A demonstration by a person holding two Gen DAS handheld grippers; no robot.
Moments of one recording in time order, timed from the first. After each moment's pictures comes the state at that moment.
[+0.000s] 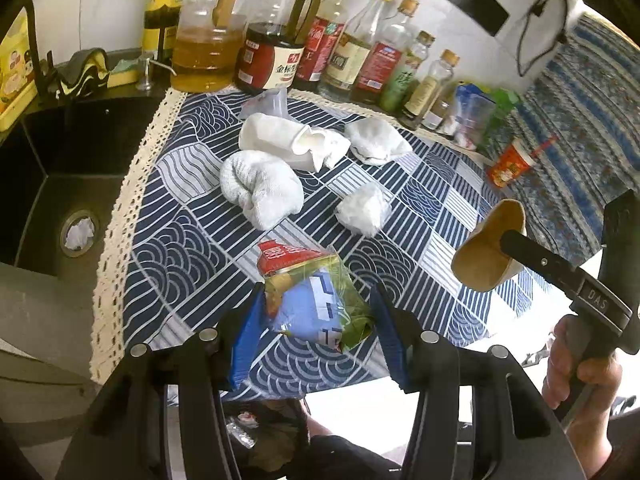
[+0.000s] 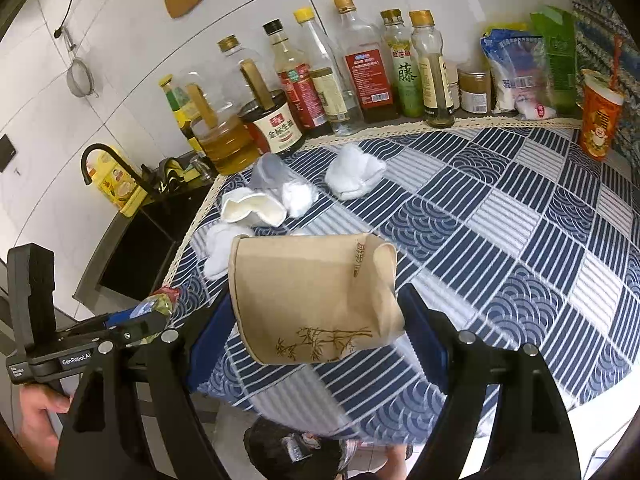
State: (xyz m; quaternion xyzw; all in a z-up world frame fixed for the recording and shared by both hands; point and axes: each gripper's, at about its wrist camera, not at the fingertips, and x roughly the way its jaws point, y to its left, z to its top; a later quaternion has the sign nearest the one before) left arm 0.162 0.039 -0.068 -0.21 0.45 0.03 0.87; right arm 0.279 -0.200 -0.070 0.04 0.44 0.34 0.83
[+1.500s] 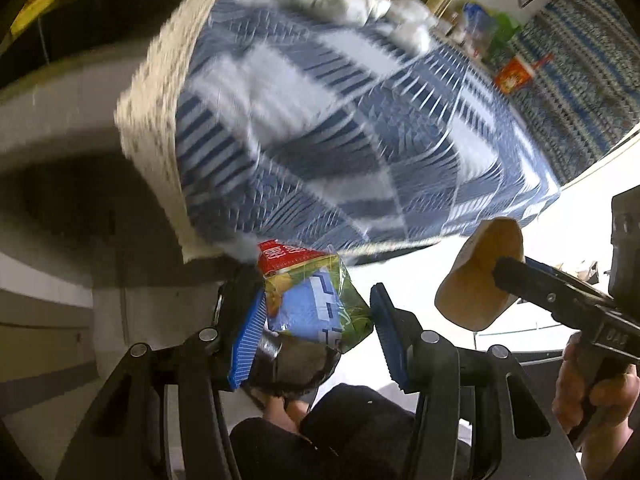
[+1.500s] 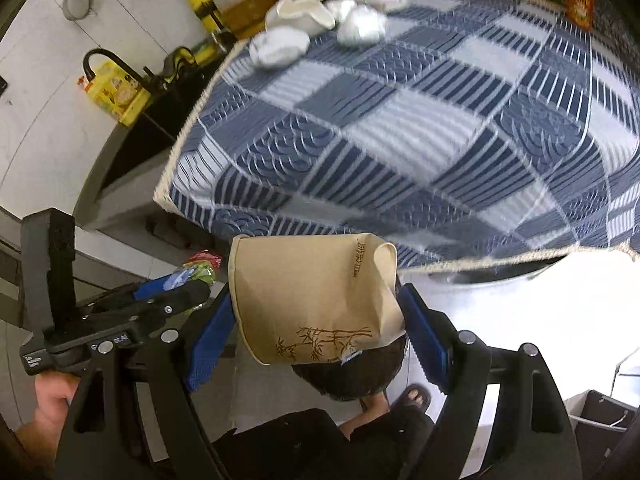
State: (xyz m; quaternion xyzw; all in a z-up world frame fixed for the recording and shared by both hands) left arm 0.023 0.052 -0.191 -0.22 0.54 -0.02 0.81; right arm 0.091 -0.159 -0.179 0.03 0.56 0.31 0.77
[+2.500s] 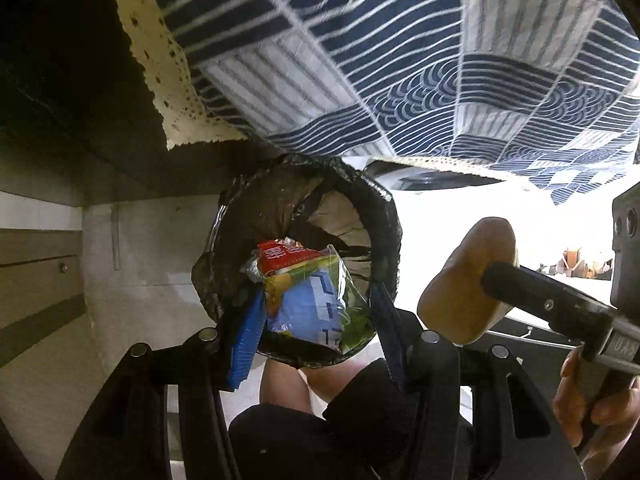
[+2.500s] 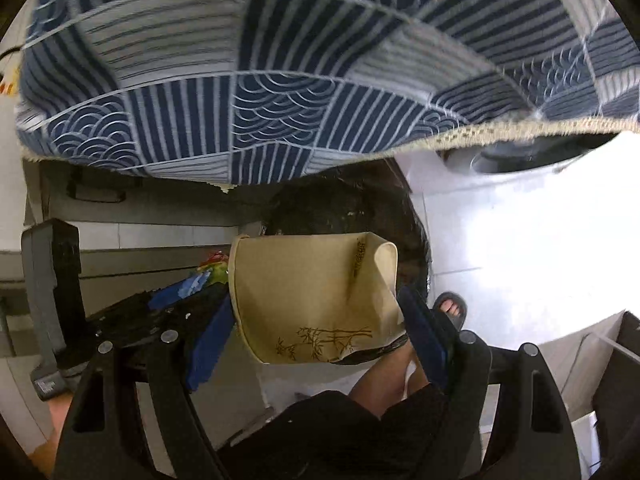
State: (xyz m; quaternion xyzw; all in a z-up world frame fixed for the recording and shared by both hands) left arm 0.028 0.048 -0.359 -0.25 0.66 0.01 0.71; right arm 0.105 -0.146 -0.358 0.08 0.70 0.26 0.66
